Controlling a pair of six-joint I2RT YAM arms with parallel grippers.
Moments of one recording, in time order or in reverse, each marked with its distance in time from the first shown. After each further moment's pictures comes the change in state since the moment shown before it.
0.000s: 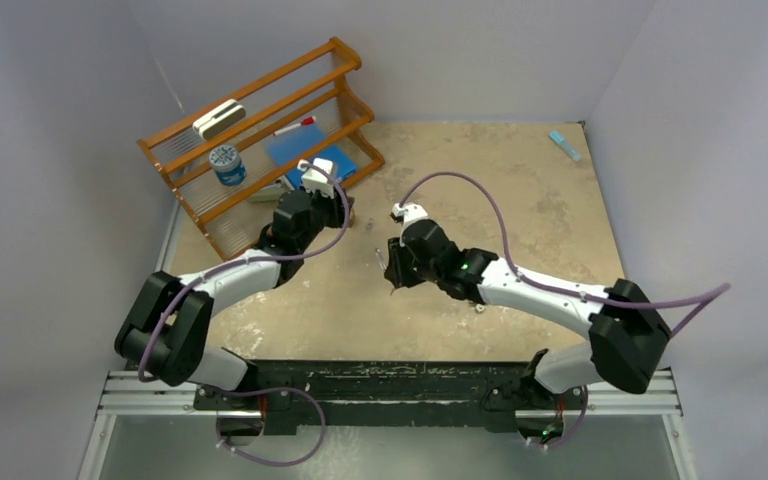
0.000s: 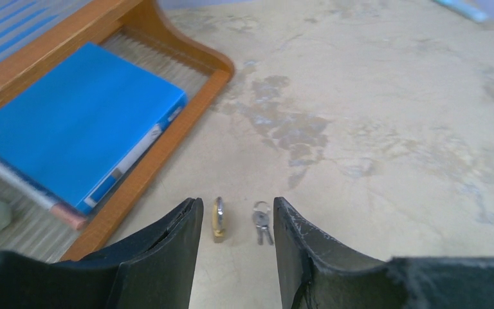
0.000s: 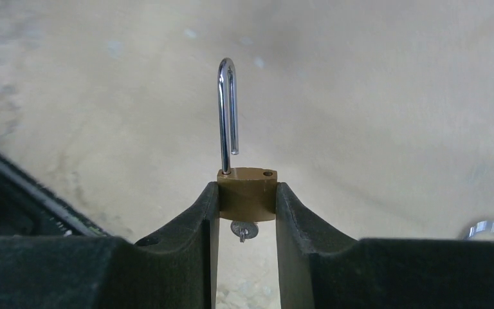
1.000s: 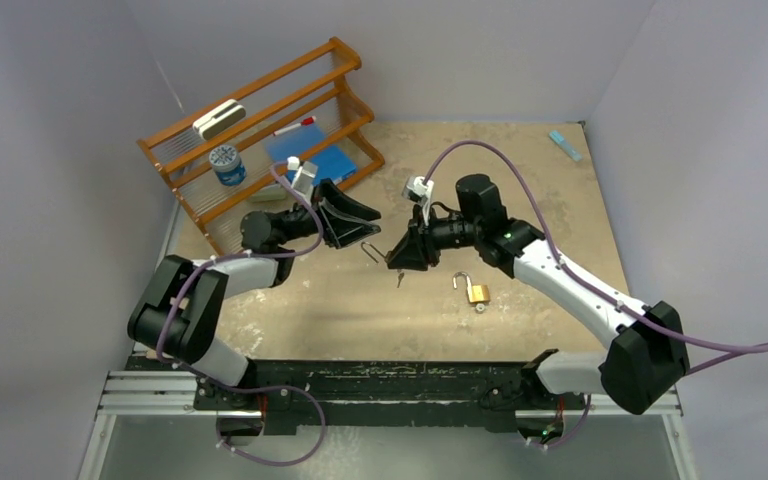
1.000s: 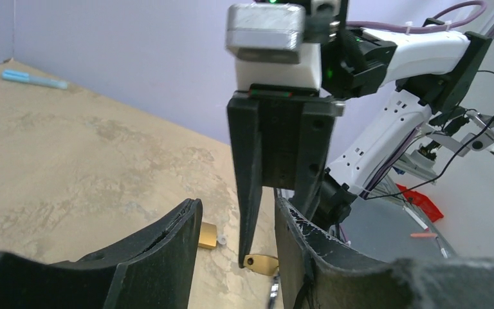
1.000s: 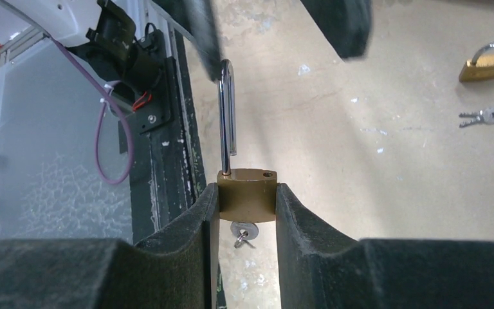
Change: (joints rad) left arm 0.116 0.098 -0.087 0.976 1.112 -0.782; right arm -0.316 -0.137 0.090 0.082 -0.990 -0.531
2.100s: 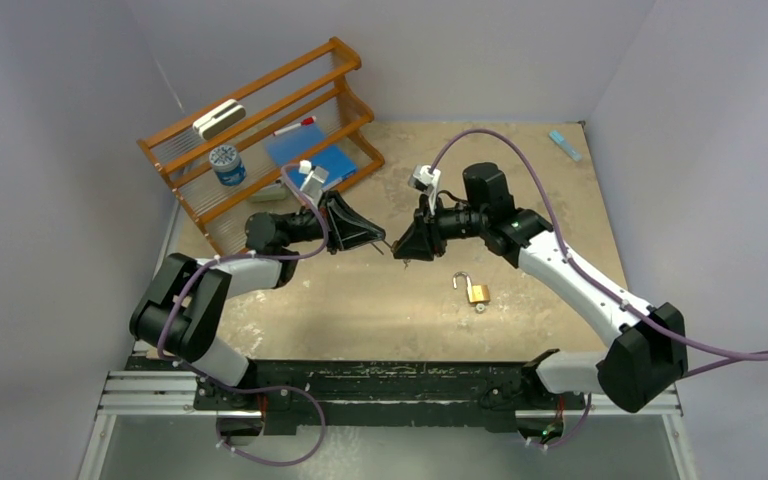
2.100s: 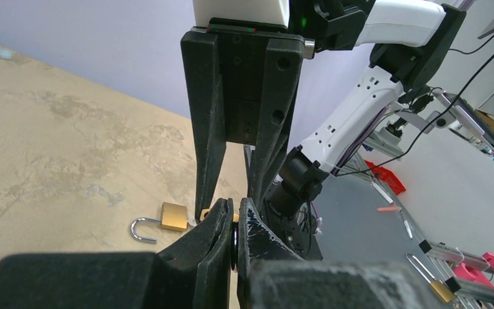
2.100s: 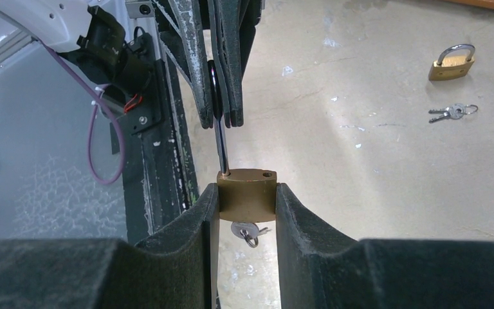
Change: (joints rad) left arm -0.034 -0.001 0.000 0.011 0.079 -0.050; right arm -0.054 0.011 0.084 -0.121 -0.004 -0.052
